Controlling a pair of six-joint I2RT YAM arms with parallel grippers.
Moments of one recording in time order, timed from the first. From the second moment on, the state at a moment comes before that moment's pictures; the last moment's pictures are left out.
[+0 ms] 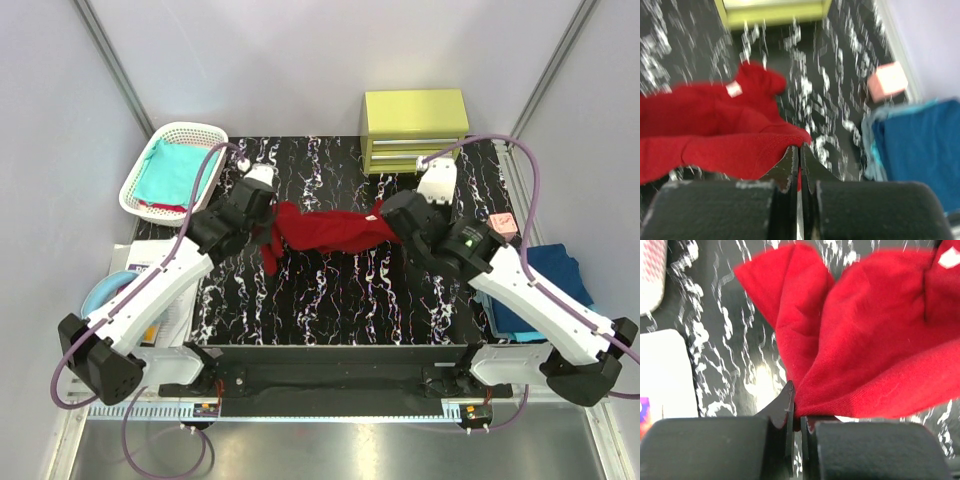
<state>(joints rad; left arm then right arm) -0.63 1.25 1.24 -0.80 -0.35 -0.36 0.89 1.22 1.44 -1.02 0.99 0.61</state>
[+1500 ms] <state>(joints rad) -0.85 1.27 1.00 -0.98 -0.22 -0.61 0.92 1.25 1.23 -1.34 0.44 0.95</state>
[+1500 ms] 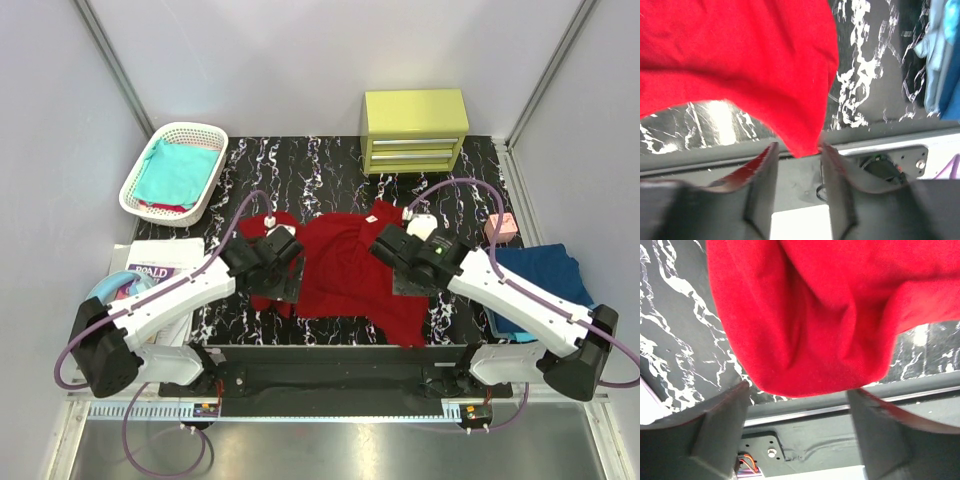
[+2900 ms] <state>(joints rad) -0.52 1.59 1.28 -0.72 -0.25 -0.46 0.49 1.95 1.54 -0.84 0.42 0.54</state>
